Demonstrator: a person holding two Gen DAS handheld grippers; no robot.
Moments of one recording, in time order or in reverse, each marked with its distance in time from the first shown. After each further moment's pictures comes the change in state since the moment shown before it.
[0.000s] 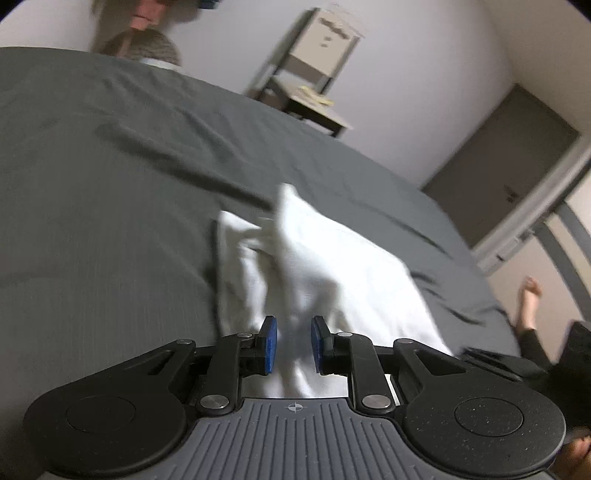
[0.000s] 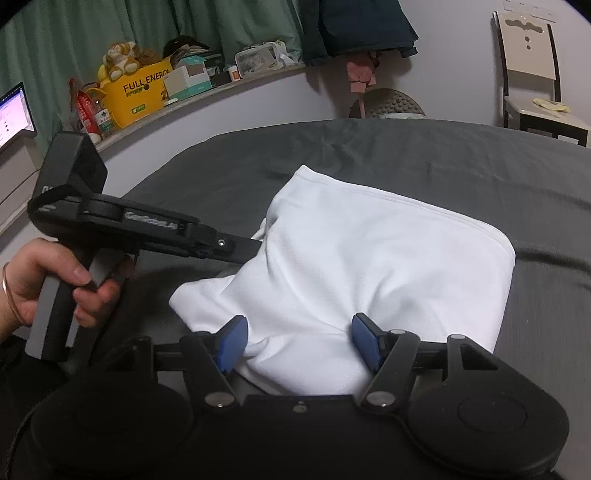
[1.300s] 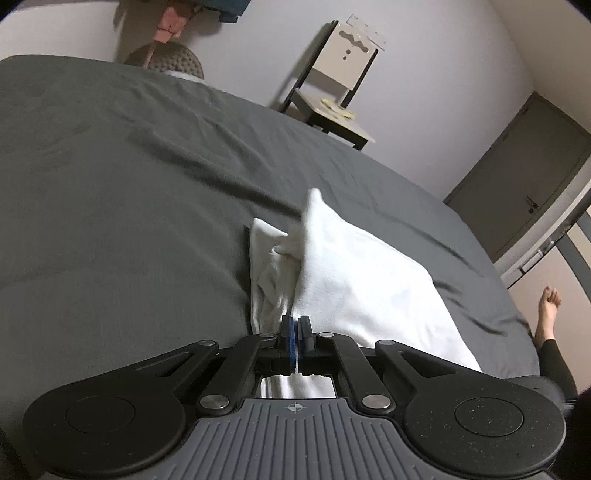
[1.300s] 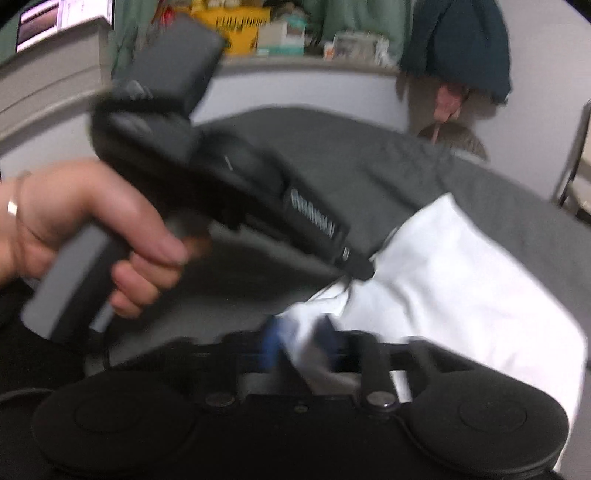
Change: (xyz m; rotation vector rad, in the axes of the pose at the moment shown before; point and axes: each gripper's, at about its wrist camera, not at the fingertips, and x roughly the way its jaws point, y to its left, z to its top) left arm -0.004 0.009 -0.002 -0.043 -0.063 0.115; right arm 0.049 0.097 0.007 -0.363 0.074 0.020
